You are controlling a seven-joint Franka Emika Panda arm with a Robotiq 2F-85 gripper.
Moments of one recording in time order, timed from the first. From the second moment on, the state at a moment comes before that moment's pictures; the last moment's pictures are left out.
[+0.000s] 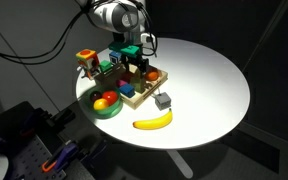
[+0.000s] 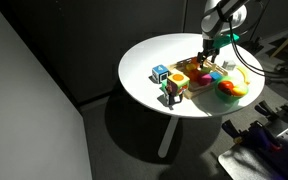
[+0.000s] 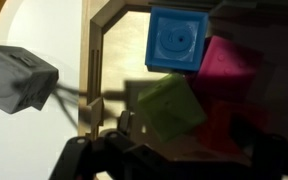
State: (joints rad) arm -0.03 0.65 -0.04 -1.85 -0.03 2.35 -0.07
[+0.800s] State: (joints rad) arm -0.04 0.67 -0.04 -1.78 -0.03 2.35 -0.06
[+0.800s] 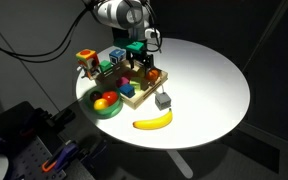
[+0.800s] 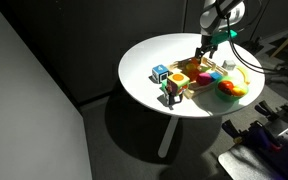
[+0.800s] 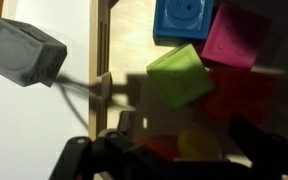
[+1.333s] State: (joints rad) arm -0.04 0.74 -0.02 -1.71 0.04 2.32 -0.02
